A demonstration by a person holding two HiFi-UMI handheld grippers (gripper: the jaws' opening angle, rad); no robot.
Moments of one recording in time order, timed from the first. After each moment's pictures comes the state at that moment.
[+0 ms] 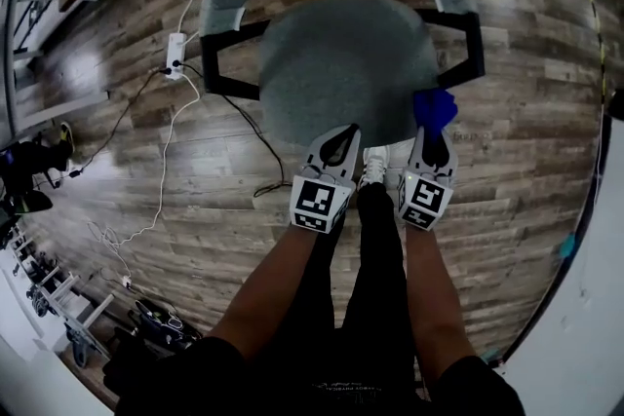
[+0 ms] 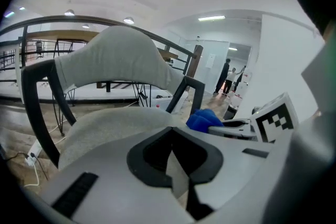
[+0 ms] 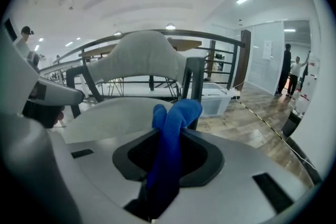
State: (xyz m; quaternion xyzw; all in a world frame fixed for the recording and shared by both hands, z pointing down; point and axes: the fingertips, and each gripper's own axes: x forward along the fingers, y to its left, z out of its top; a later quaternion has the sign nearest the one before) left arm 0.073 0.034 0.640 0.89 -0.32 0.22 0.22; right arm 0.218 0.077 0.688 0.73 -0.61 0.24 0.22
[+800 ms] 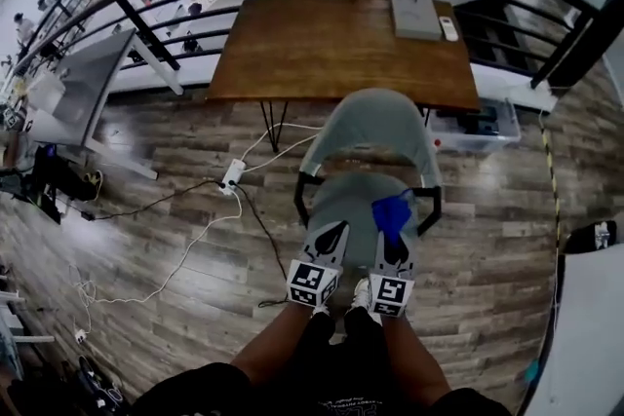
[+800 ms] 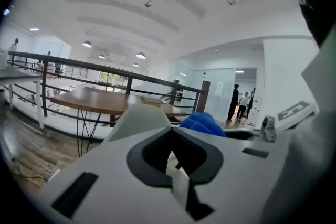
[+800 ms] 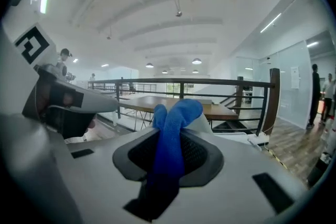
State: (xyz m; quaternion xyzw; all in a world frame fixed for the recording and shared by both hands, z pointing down) left arm -0.003 0.000 0.344 0.89 -0.41 0.09 0.15; right arm 0.094 0.022 0.374 0.65 -0.74 0.09 0.13
